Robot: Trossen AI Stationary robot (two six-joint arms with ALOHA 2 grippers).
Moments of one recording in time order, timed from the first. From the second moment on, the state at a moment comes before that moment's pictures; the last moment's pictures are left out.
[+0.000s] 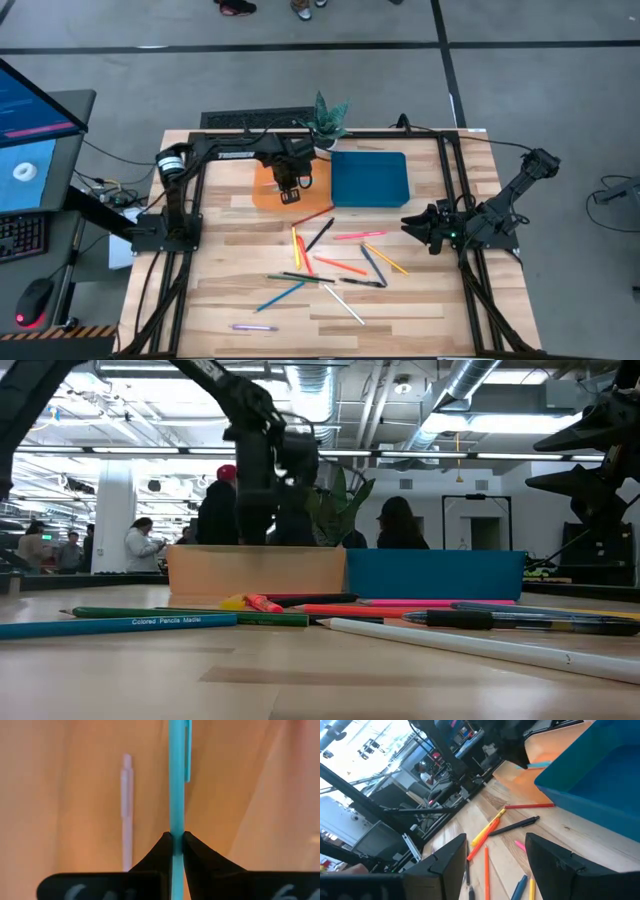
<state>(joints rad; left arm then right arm) 0.42 1.93 1.40 -0.93 0.03 0.18 0.71 0.26 0.01 0.06 0.85 0.85</state>
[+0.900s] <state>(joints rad) 0.43 2.05 1.54 -1.10 -0.05 0.09 0.71 0.26 0.01 0.06 0.85 0.85</state>
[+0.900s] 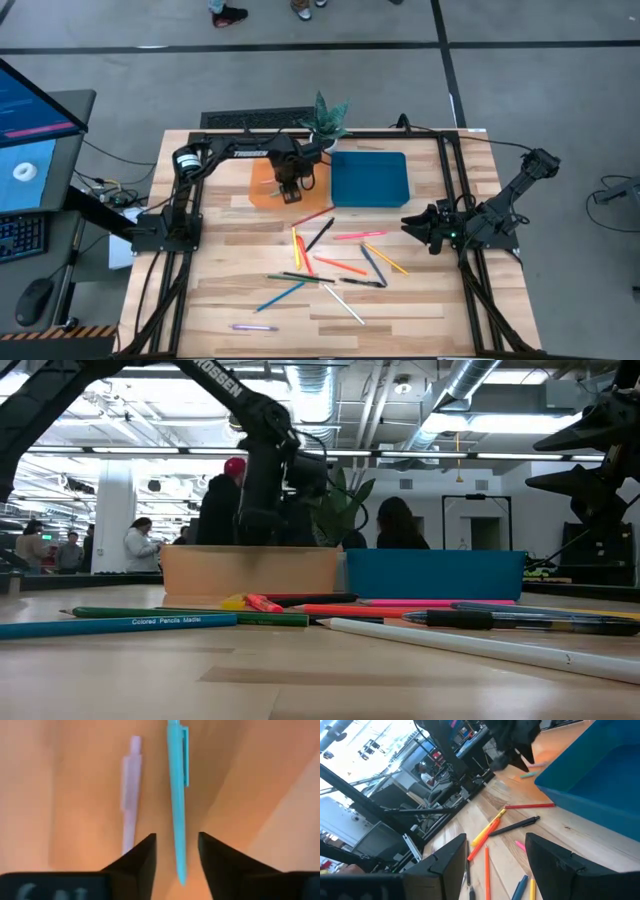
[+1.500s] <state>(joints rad) 0.24 1.82 2.01 -1.22 -0.09 -0.27 0.71 0.26 0.01 0.06 0.85 0.84</state>
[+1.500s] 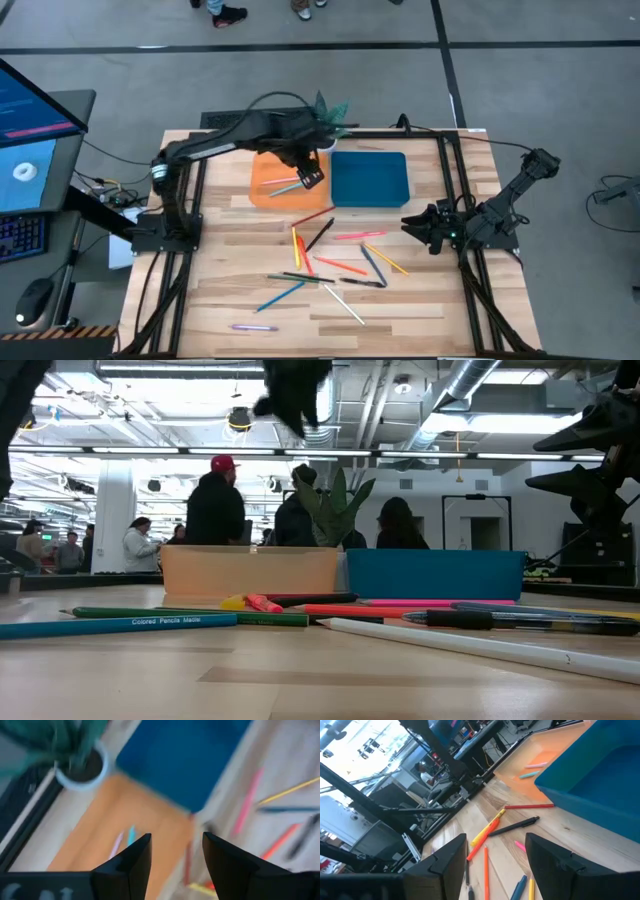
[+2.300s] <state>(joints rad) -0.28 1.54 2.01 -0.87 -0.30 -0.57 0.71 0.26 0.01 0.06 0.85 0.84</state>
